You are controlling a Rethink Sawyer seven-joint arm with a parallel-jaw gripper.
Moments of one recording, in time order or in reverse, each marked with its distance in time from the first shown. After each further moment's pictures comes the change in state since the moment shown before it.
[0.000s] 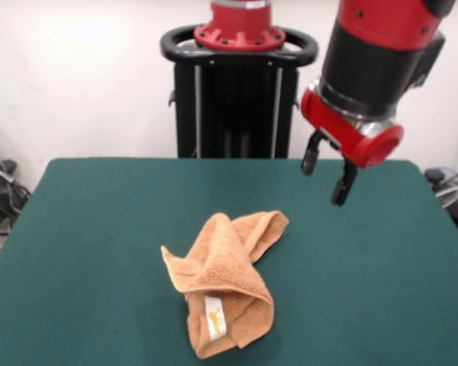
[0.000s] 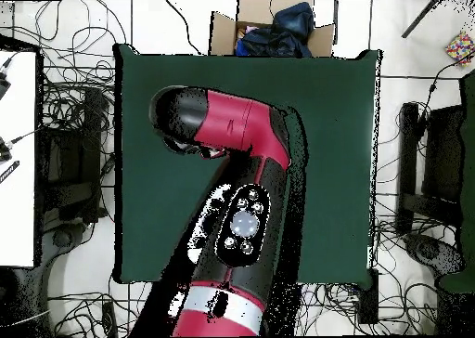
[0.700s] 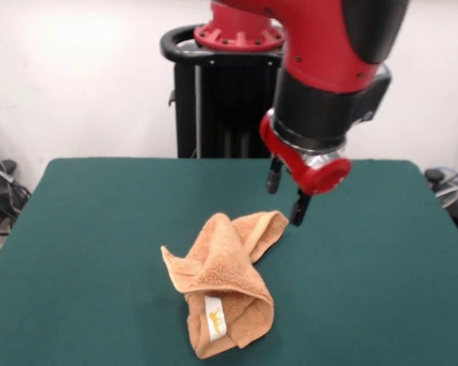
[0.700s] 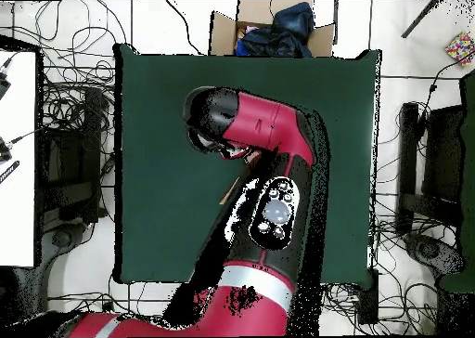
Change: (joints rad) arm -0.084 0.040 0.025 -0.007 -0.025 -0.008 0.000
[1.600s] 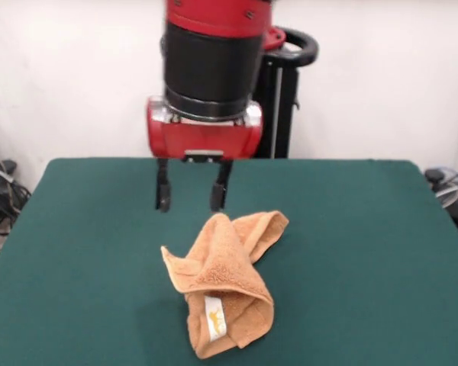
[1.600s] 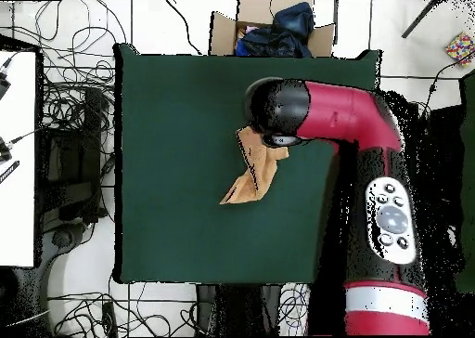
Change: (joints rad) arm -0.404 -0.210 0.489 0.049 -0.414 -0.055 -1.268
